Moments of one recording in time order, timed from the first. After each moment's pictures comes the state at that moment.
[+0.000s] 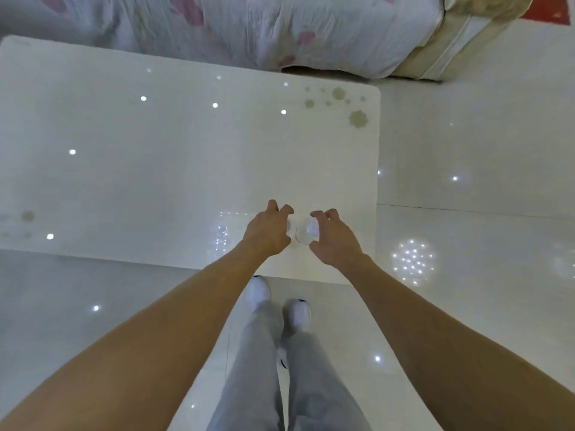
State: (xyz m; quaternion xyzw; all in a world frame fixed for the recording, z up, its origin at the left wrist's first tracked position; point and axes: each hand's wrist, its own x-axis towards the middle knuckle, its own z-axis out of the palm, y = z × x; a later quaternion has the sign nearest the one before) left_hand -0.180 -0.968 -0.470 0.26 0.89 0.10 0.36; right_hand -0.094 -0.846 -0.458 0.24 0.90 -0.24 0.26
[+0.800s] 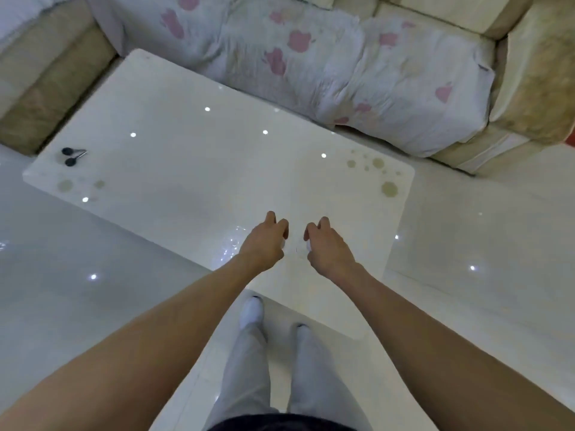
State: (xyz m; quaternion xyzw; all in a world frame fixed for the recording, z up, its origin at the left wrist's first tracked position) left_hand -0.198 -1.017 -0.388 0.16 0.93 0.17 0.28; right_hand -0.163 -0.875 -0.373 0.04 0.96 -0.12 0.26
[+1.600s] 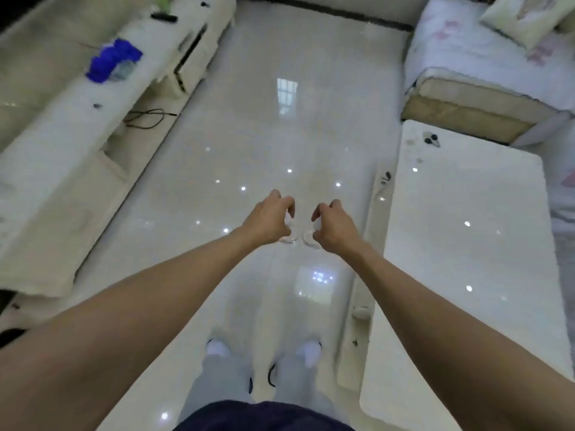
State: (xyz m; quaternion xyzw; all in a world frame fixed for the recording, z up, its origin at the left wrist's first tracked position) left_hand 0.265 -1.166 -0.268 -0.50 0.82 0.29 0.00; right_hand 0.117 -1.112 -0.272 -0.57 0.77 -0.03 0.27
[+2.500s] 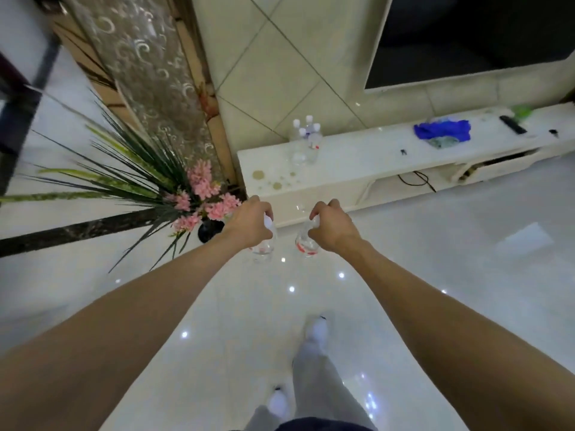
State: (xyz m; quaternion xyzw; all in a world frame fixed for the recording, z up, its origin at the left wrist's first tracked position) left_hand 0.890 -1.087 -0.224 -0.87 0.44 0.19 -0.12; right_hand 0.749 -1.209 -0.221 -0.88 0.39 0.06 0.26
